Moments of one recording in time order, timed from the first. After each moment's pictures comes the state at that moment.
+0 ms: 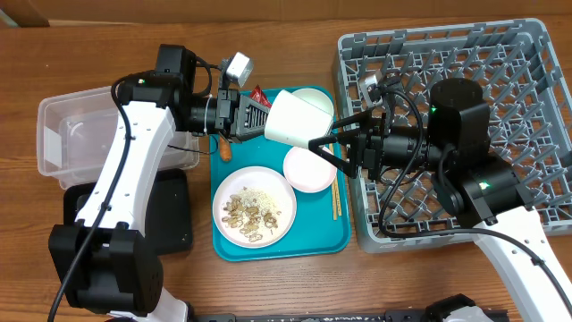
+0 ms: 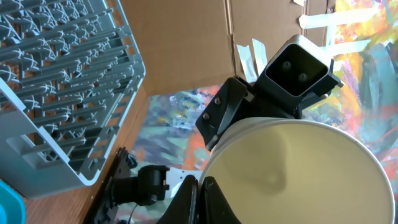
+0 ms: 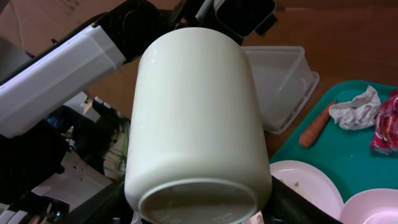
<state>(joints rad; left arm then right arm) -0.10 1.75 1.53 -1.15 1.56 0.03 0.33 1.20 1.16 -0.38 -0.95 0.36</state>
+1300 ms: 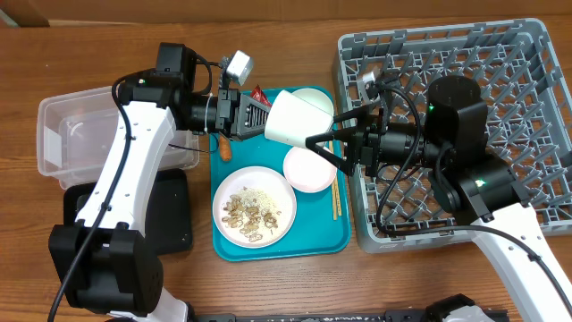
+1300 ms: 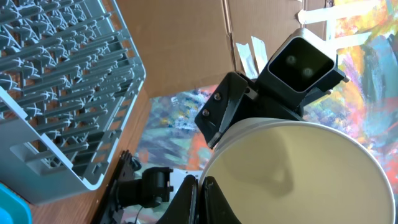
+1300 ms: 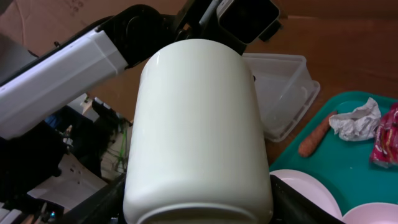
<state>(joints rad) -0.11 1.75 1.53 -1.13 1.56 0.04 0.34 1.21 1.16 -0.33 -0.95 0.36</state>
